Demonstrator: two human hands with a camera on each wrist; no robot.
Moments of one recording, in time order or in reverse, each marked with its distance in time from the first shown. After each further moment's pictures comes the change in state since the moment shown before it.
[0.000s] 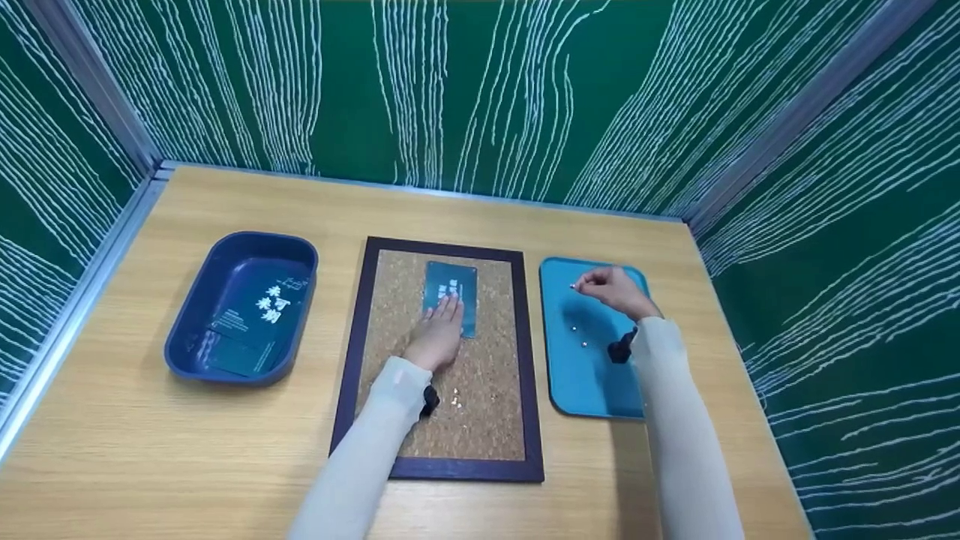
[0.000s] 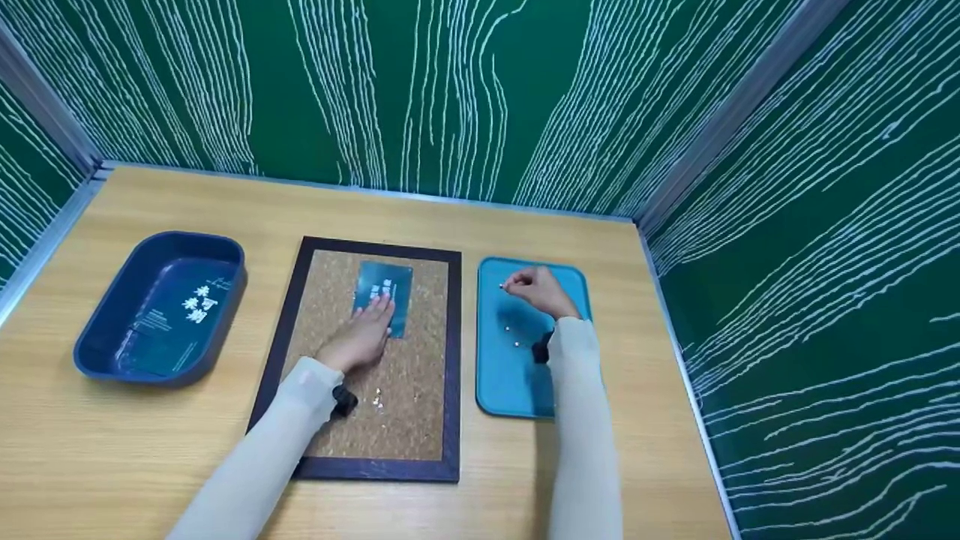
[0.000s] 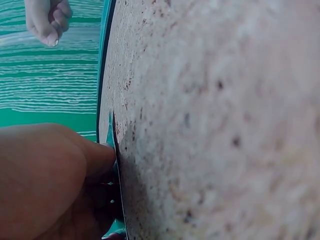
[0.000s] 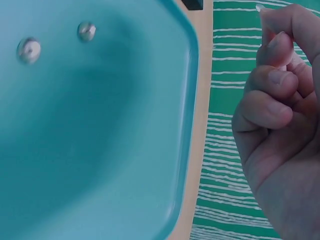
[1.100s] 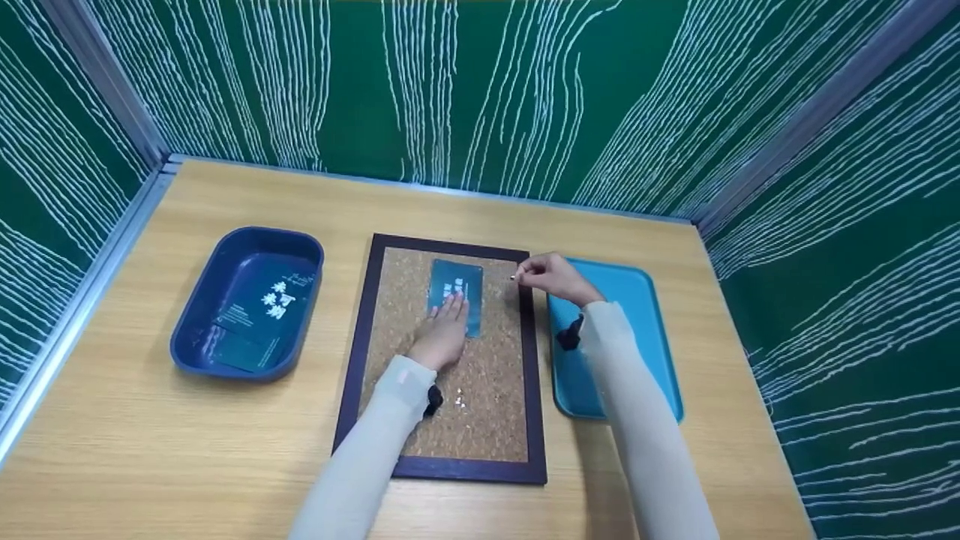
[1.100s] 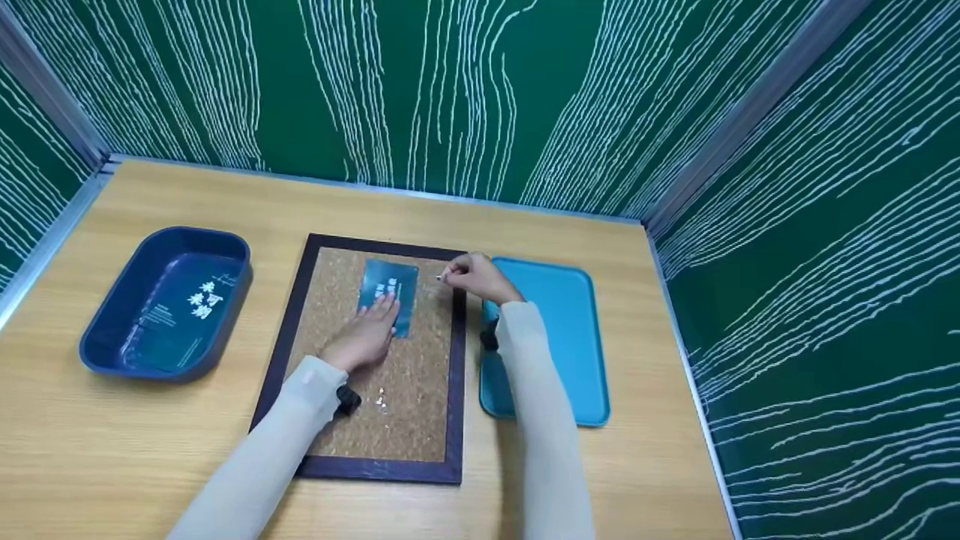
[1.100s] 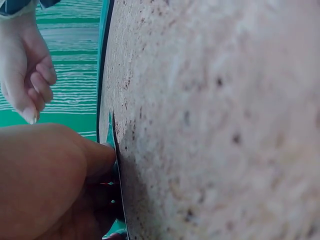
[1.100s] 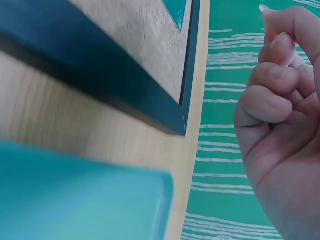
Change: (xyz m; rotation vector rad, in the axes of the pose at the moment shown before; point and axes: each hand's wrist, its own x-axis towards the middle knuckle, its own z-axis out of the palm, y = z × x) left_hand 0.003 -0.001 0.003 -0.004 -0.013 -0.021; right_hand 0.049 -0.070 0.067 -0.017 -0.120 -0.121
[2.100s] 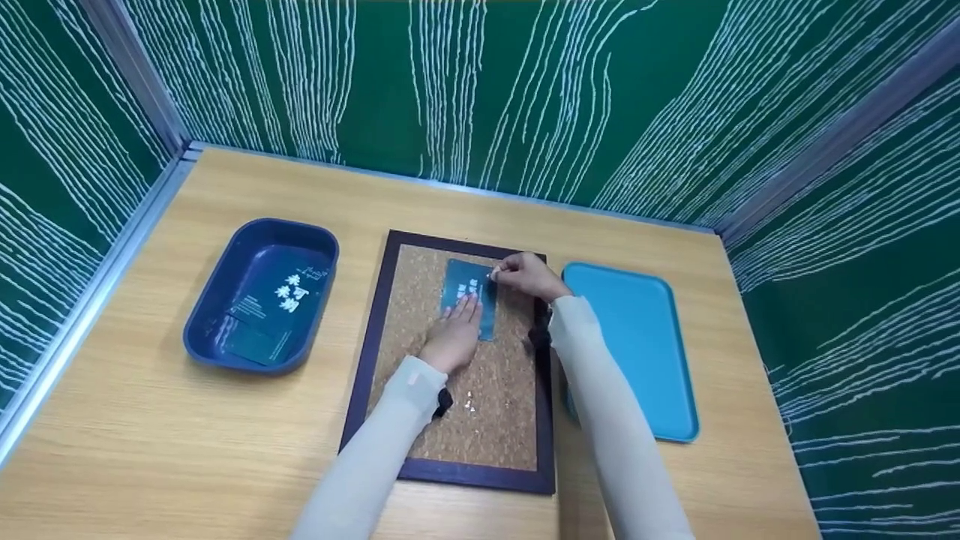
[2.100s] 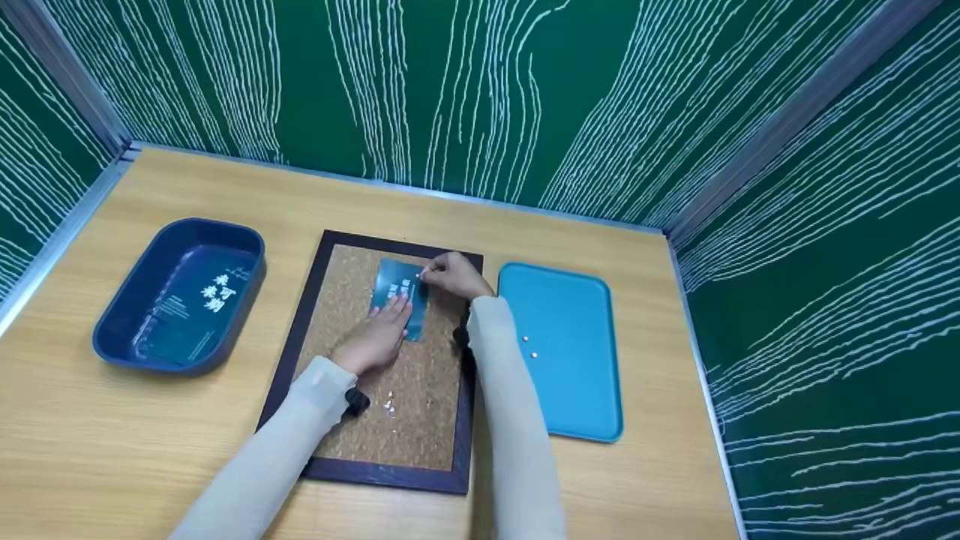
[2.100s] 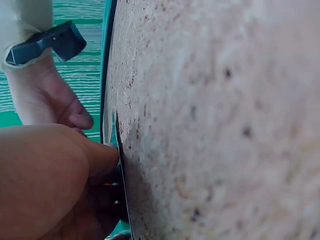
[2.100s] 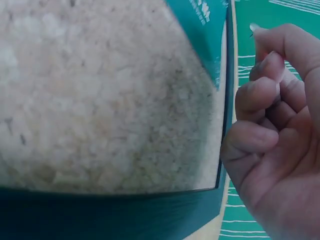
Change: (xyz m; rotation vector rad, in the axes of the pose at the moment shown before) left_hand 0.004 0.000 -0.002 0.022 0.001 -0.012; right_hand 0.060 -0.009 0.046 -0.025 -0.030 0.030
